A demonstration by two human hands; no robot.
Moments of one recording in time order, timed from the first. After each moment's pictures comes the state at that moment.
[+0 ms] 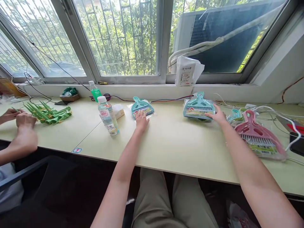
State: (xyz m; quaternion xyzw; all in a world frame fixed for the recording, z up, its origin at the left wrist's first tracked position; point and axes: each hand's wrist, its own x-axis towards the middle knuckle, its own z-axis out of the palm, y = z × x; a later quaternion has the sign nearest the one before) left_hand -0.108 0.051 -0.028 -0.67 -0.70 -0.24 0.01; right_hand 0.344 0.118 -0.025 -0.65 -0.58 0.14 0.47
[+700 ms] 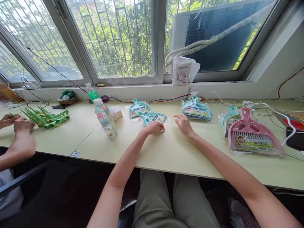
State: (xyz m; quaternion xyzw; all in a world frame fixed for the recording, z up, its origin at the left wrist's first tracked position) left_hand -0.051 0.020 -0.003 -0.87 -0.42 -0.16 -0.19; right_hand 0.177 0.047 -0.047 -0.48 -0.77 0.04 0.42
